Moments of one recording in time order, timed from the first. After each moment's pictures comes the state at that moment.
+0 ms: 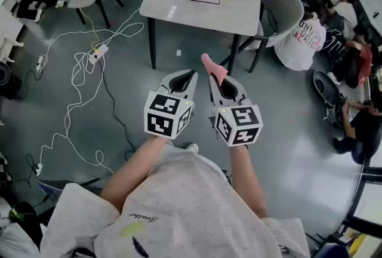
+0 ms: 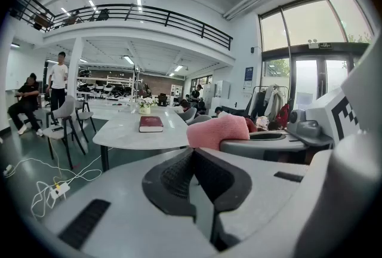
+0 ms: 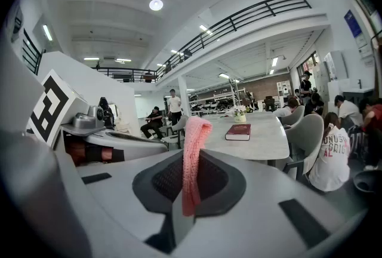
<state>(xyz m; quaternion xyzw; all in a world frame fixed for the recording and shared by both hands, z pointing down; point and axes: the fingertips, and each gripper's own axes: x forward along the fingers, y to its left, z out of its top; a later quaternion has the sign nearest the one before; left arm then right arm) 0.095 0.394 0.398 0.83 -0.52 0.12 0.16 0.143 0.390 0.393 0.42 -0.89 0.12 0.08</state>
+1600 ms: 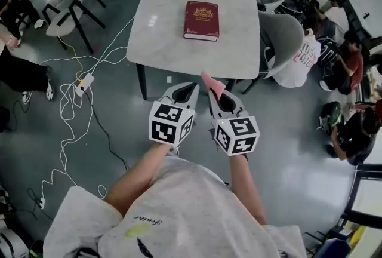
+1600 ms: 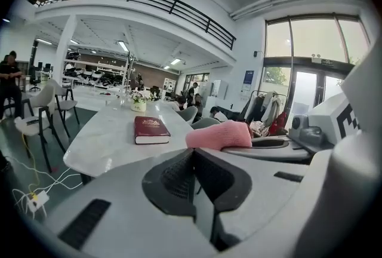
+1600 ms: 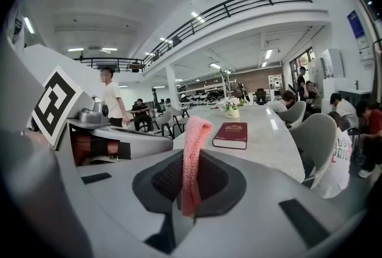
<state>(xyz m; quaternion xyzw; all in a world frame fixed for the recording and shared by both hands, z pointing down) 0.047 0.165 0.418 0.86 -0.46 0.11 0.21 0.091 0.174 0.415 0.46 -0.86 0.15 0.13</state>
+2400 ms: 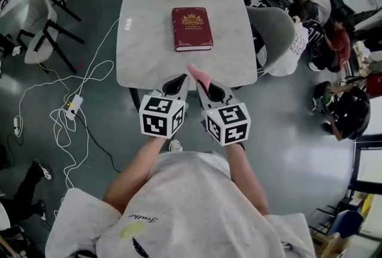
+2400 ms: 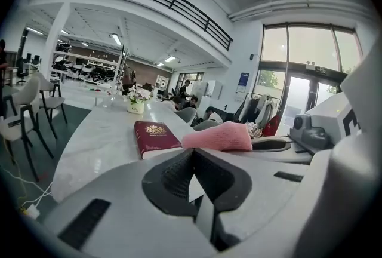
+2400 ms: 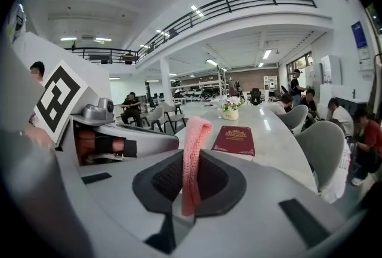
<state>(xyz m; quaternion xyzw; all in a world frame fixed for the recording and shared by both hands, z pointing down) -0.001 0.049 0.428 0.88 -0.41 0.11 0.22 0.033 0.066 0.424 0.49 -0.84 0.15 0.16</state>
